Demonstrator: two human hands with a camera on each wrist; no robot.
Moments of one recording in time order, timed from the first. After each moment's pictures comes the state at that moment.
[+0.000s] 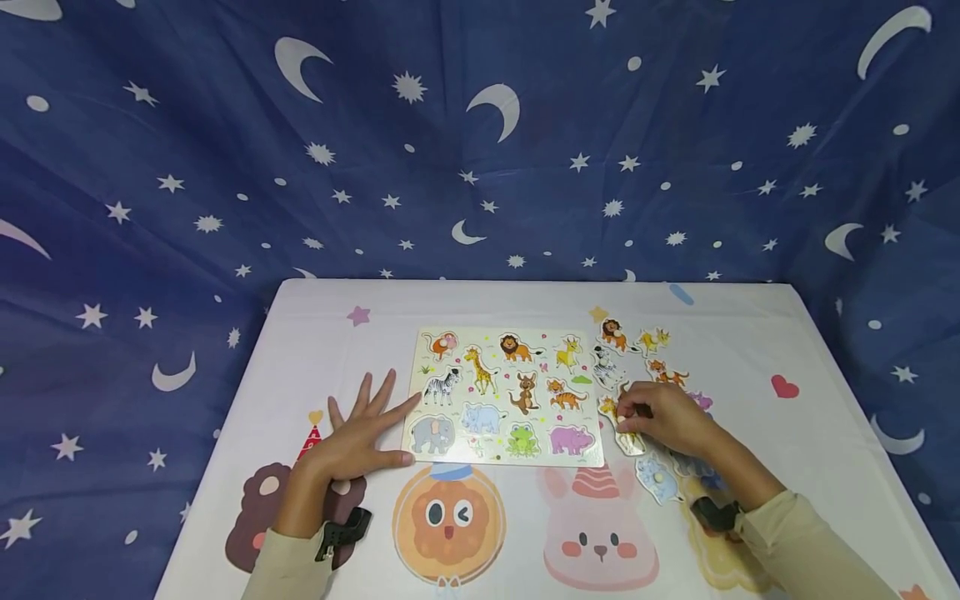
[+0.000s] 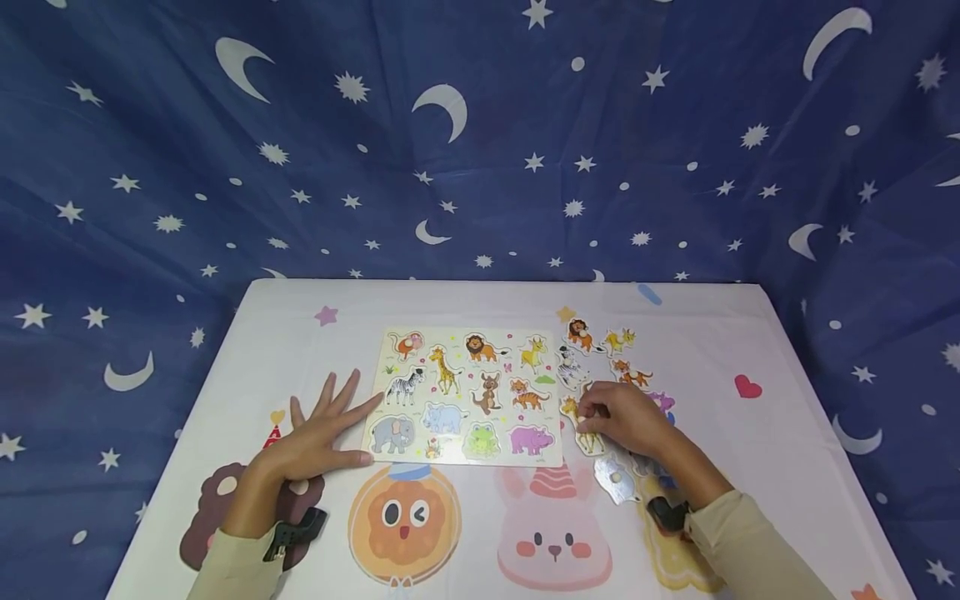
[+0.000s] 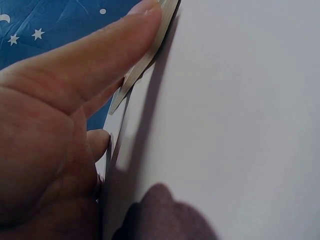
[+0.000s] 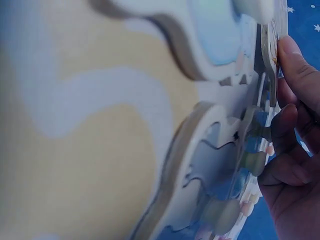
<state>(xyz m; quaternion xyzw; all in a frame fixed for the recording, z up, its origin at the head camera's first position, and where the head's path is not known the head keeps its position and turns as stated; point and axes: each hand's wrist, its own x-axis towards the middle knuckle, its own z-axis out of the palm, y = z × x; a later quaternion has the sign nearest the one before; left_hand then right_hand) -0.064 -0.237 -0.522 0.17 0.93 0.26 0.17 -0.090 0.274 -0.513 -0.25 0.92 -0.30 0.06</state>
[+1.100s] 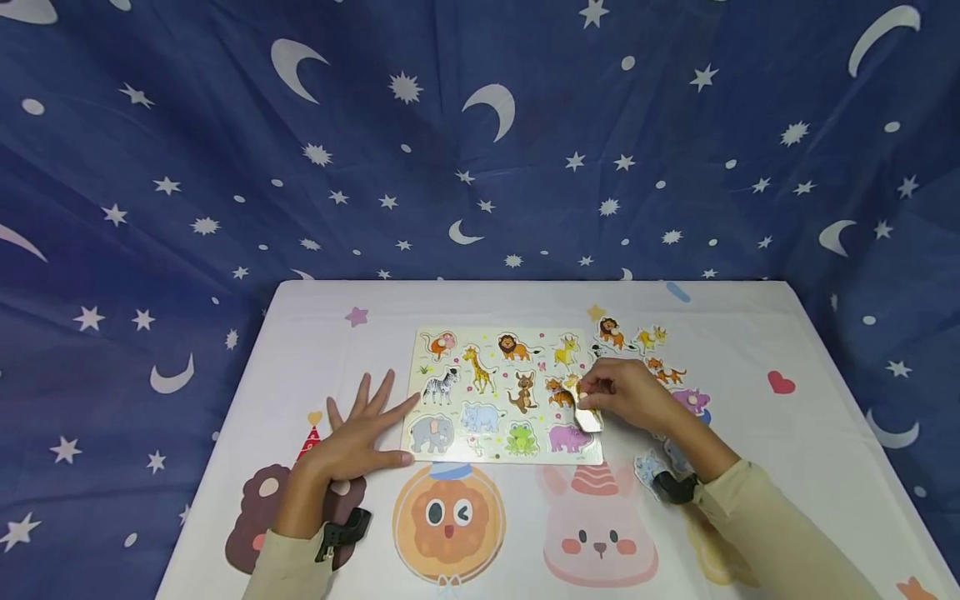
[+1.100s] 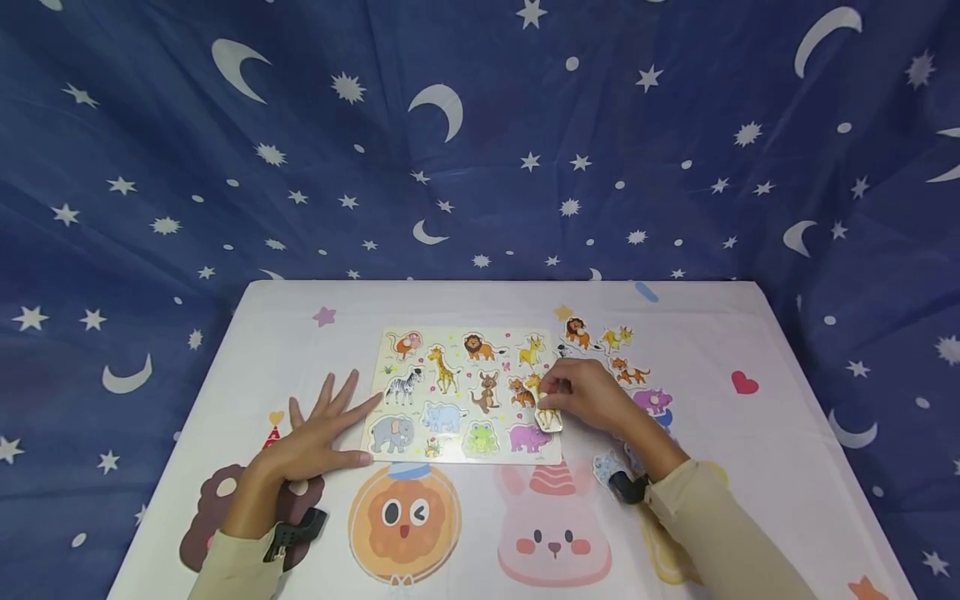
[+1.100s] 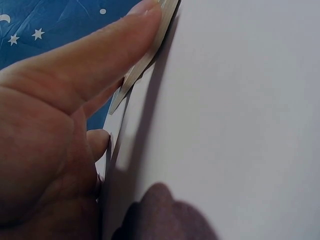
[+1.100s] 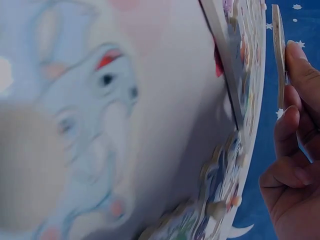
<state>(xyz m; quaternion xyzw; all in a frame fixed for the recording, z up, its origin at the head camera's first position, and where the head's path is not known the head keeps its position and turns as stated) -0.065 -0.238 -0.524 0.18 0.93 0.27 0.17 -0.115 0.227 -0.500 -0.27 0.89 -0.36 0.03</state>
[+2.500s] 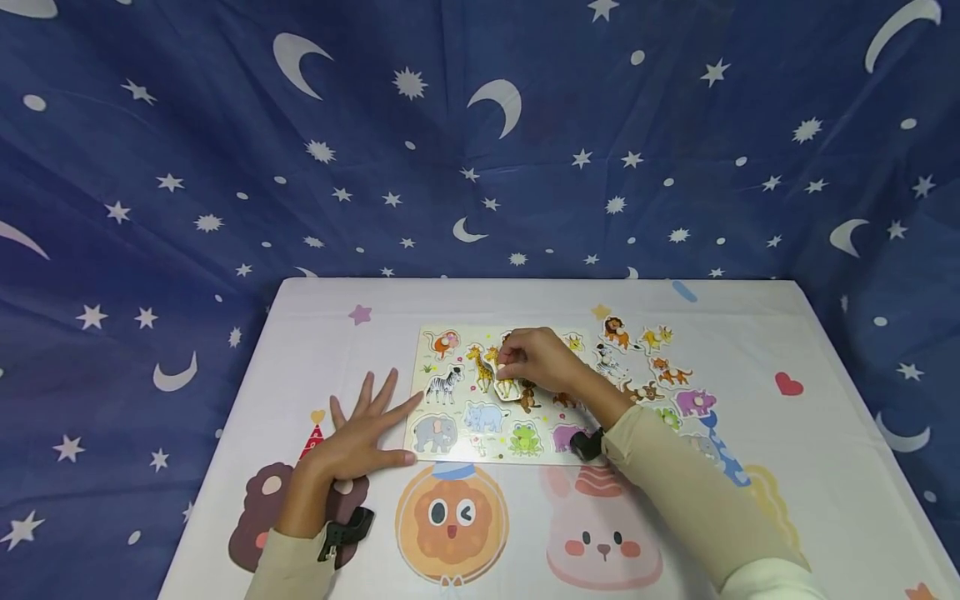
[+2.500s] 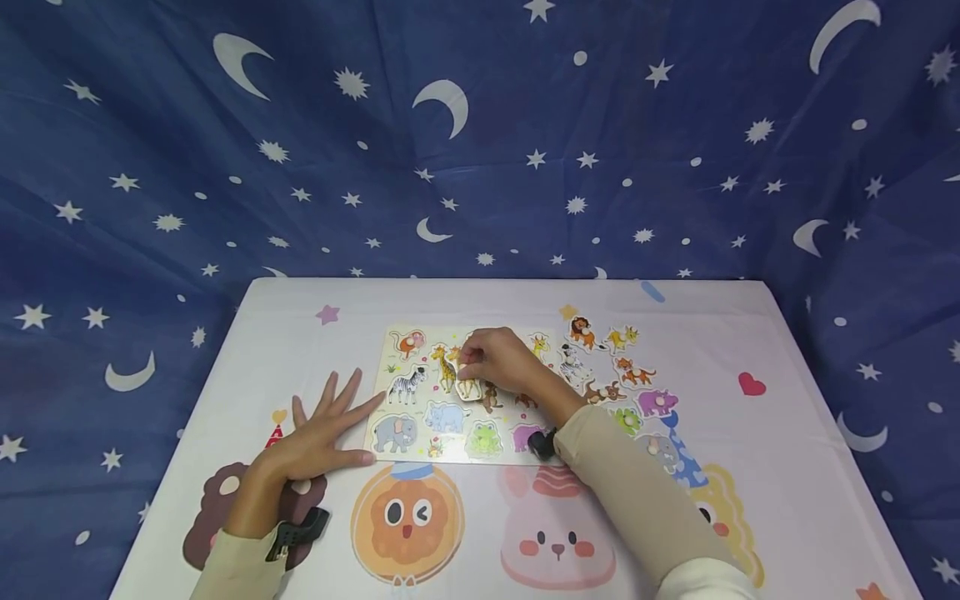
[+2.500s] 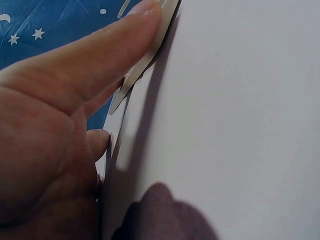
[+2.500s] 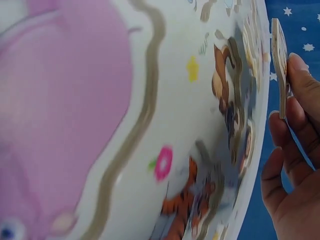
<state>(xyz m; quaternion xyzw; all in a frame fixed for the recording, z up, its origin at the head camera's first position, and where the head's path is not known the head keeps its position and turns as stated) -0.065 -0.238 -0.524 0.18 0.93 0.26 0.16 -0.174 0.107 -0.501 -0.29 0.88 -0.36 0.10</state>
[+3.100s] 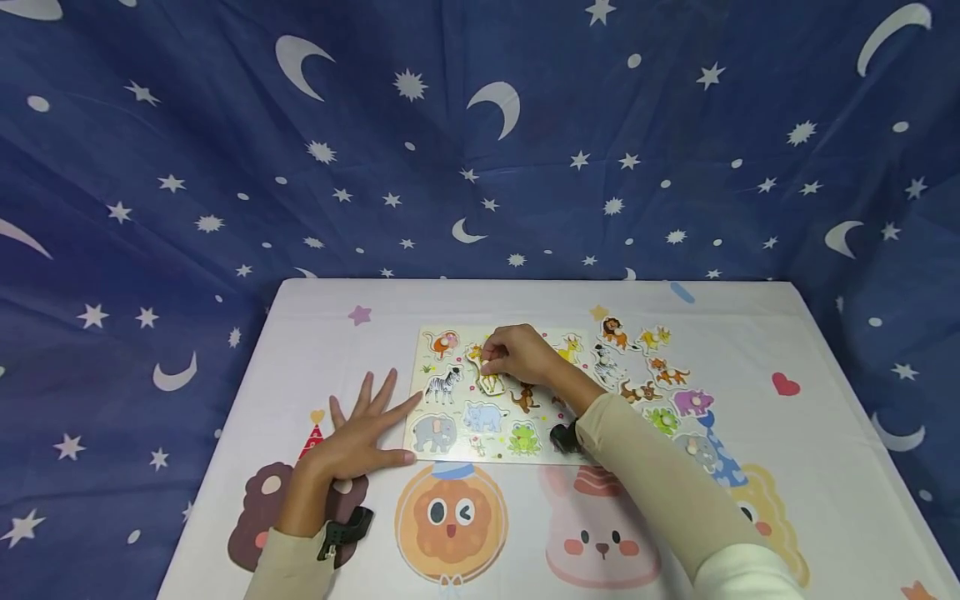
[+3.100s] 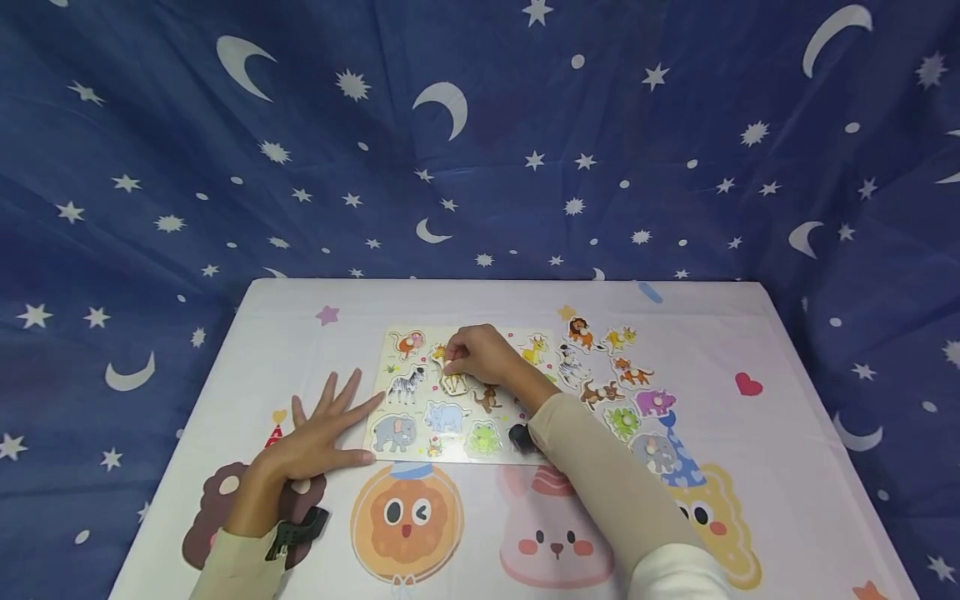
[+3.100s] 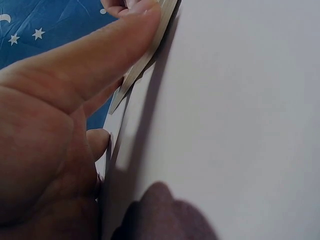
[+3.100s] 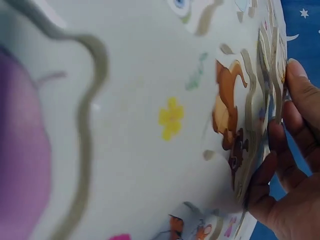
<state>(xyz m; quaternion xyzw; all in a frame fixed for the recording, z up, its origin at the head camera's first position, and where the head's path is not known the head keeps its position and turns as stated) -0.064 -0.238 -0.523 0.19 0.93 0.26 0.16 -0.187 0.081 -0.509 -0.26 0.90 -0.33 0.14</state>
